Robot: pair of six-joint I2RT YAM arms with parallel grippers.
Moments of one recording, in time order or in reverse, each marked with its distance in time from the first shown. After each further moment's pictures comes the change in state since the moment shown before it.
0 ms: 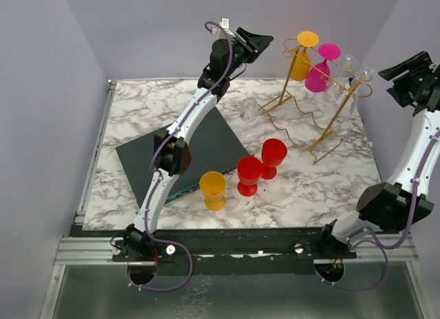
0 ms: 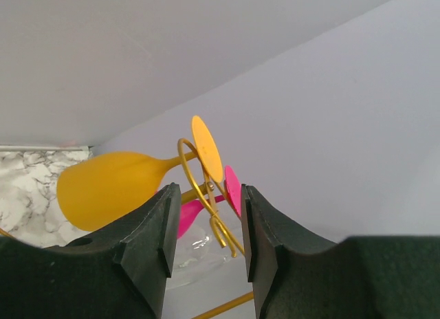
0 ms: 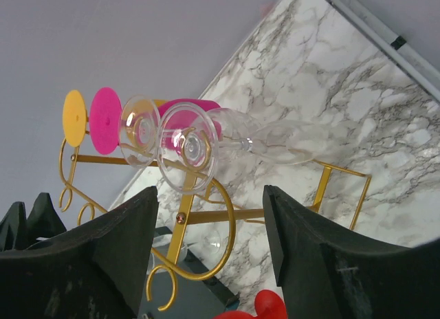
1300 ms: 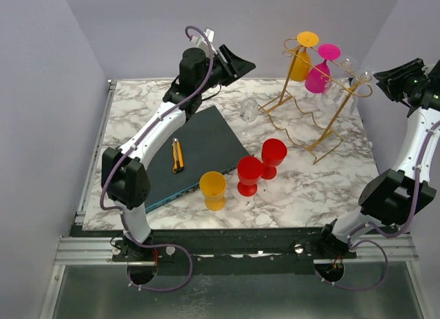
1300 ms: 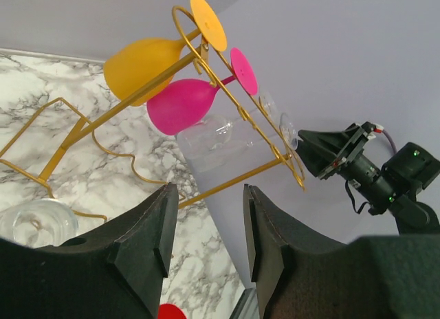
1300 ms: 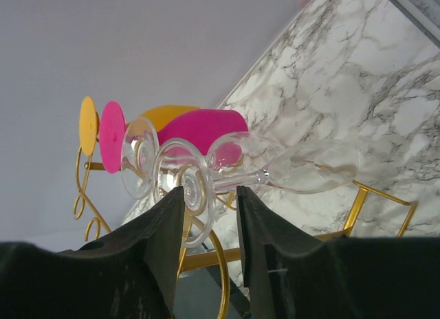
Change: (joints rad) left arm 0.014 -0.729 -0.900 -0.046 0.129 0.248; right arm -0.034 0.058 -0.153 0.243 -0.156 0.081
